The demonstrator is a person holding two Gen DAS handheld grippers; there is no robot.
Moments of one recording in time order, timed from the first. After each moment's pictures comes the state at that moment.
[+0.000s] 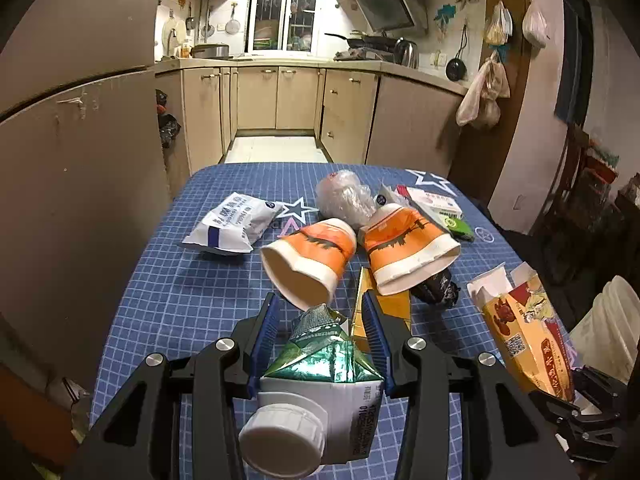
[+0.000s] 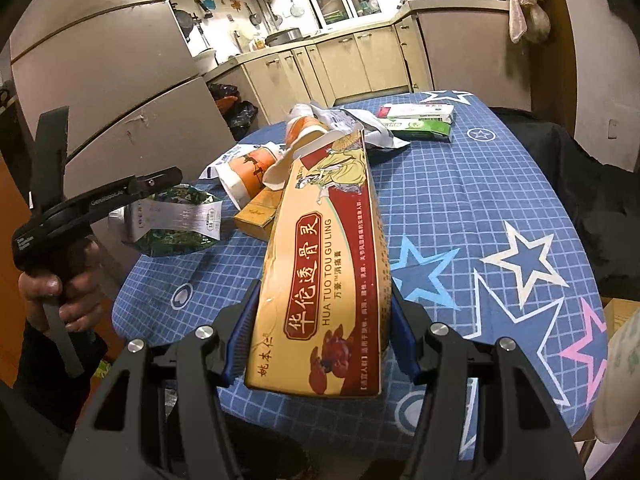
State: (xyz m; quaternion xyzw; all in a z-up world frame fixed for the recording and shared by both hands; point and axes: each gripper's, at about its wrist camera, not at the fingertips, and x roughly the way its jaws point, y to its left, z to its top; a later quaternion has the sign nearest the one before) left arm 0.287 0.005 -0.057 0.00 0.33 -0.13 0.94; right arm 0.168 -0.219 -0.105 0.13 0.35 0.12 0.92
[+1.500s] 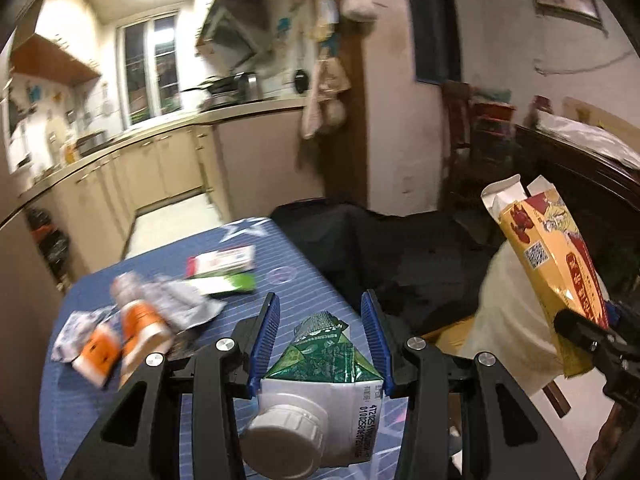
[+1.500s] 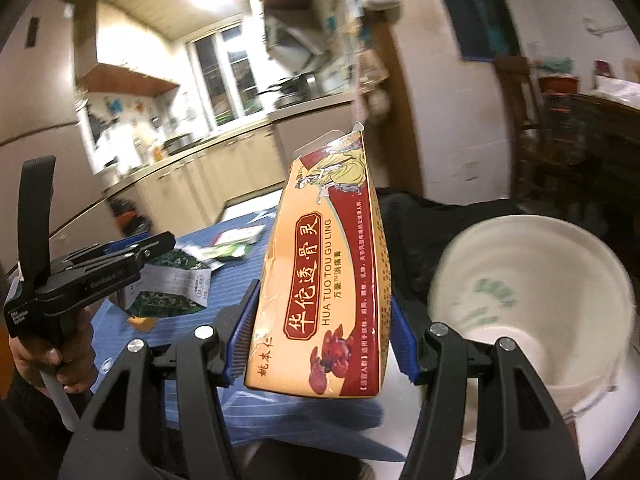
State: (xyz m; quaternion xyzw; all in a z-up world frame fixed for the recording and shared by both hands) left arm 0.194 -0.270 -0.008 0.13 0.24 -0.32 0.91; right arm 0.024 -0.408 -0.033 0.16 0.20 -0.13 0.96
